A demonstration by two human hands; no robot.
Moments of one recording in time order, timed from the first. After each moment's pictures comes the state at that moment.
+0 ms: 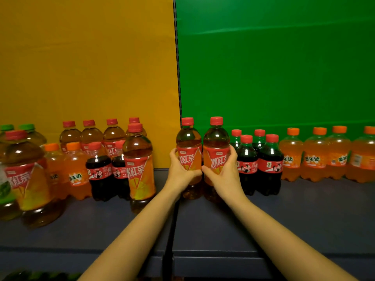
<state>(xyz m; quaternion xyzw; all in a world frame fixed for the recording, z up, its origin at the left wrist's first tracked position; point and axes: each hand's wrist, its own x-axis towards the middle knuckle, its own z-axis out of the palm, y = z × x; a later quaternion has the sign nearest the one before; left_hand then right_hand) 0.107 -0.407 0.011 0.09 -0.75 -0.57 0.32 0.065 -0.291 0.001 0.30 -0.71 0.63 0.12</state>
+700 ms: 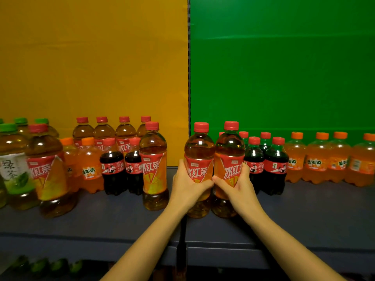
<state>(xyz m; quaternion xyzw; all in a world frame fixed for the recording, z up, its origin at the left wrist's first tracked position) 0.167 -0.390 0.003 0.05 -0.77 -0.54 0.35 0.104 -0.267 -0.009 0.32 -0.67 0.67 0.05</state>
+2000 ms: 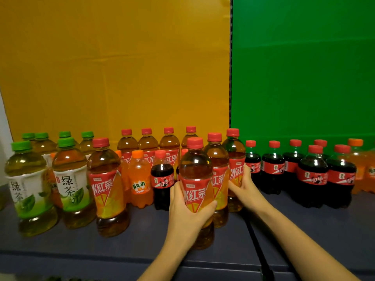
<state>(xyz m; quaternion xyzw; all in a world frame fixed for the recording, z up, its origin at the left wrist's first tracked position) 0.257 -0.500 -0.015 0.06 -0.74 -0.53 0.40 0.106 -0.395 -0.007 0.37 -0.66 0.65 -0.04</state>
